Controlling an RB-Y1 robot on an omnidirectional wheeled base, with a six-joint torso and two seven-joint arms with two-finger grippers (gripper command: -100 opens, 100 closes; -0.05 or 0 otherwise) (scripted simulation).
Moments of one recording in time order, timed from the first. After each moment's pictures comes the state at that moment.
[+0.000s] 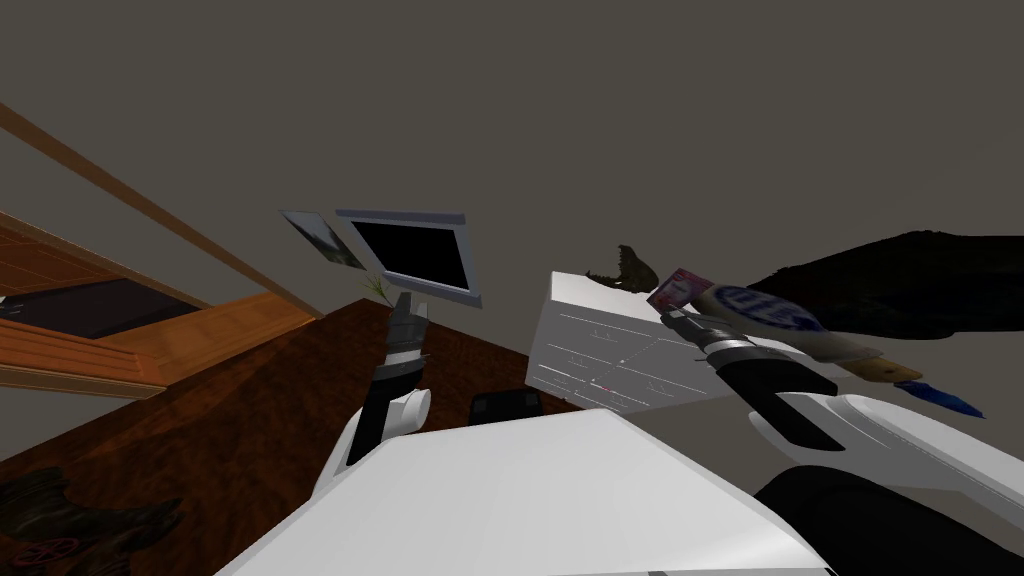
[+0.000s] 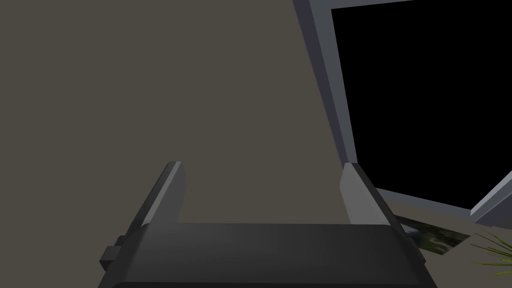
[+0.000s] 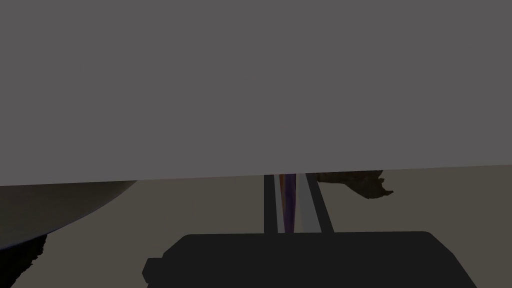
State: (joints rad) left arm 0.53 0.02 -0.03 -2.26 -0.08 -0.35 -0.04; right arm 1.04 -0.84 -0.67 -2.29 0.48 0.24 -0.08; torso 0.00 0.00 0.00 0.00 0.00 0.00
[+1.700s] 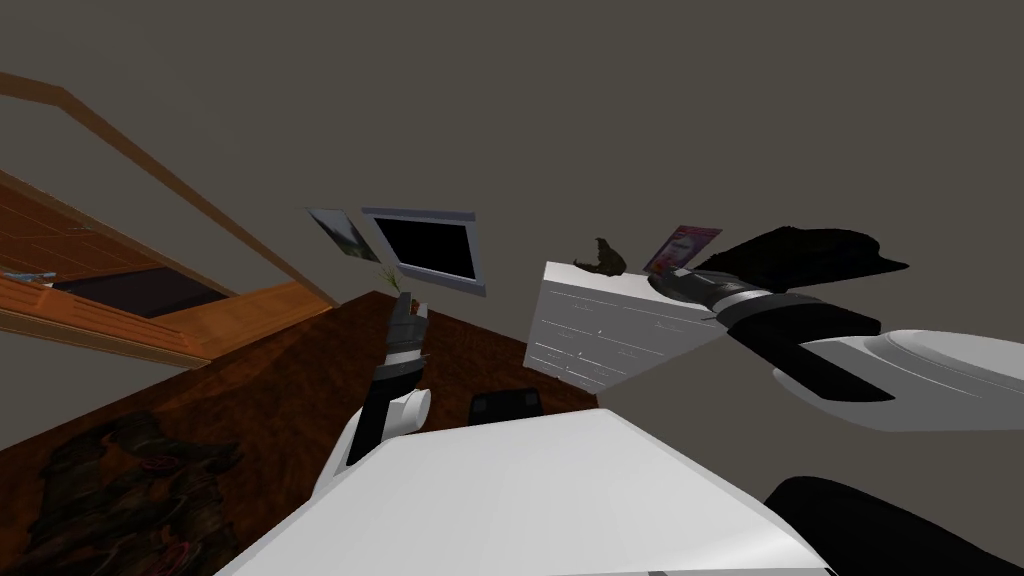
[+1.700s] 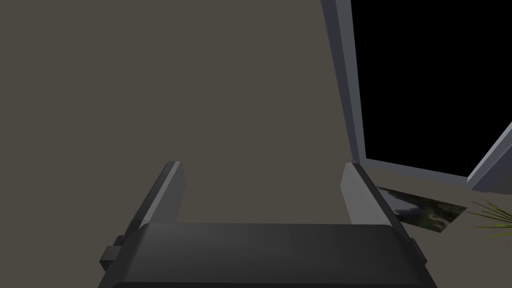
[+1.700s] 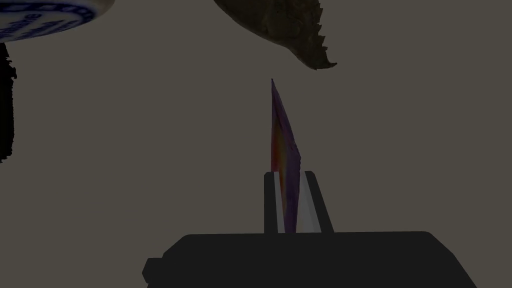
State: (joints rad) left arm 0.53 0.02 -0.03 -2.26 -0.08 -0.35 -0.04; right arm 1.24 -1.15 -1.02 -2.42 0.31 0.42 -0.30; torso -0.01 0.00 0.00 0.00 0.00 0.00
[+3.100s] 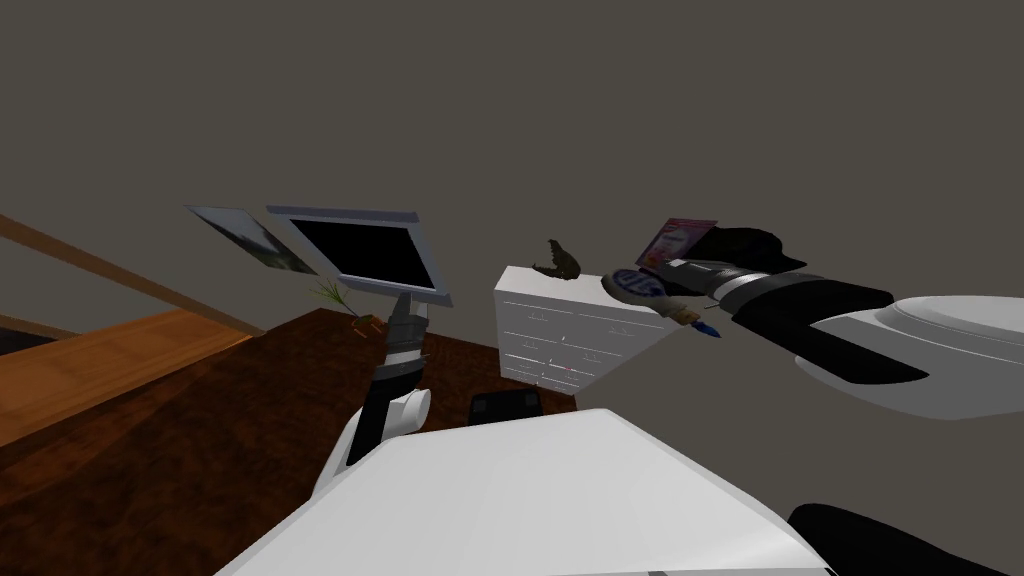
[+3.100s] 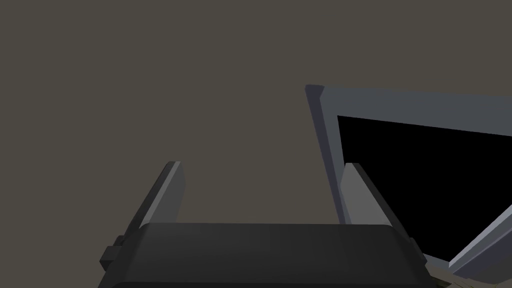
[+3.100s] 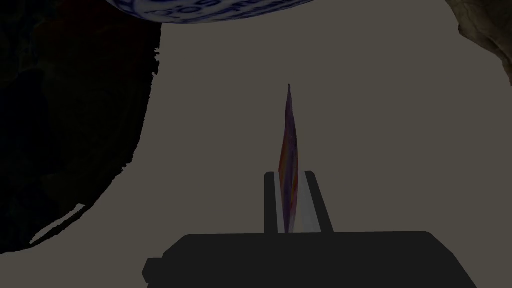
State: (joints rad) left arm 0.53 0.02 -0.03 -2.26 -0.08 -0.35 -0.04; right arm 1.53 -1.27 -1.31 -2.44 0.18 0.46 -0.37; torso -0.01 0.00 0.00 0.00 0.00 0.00
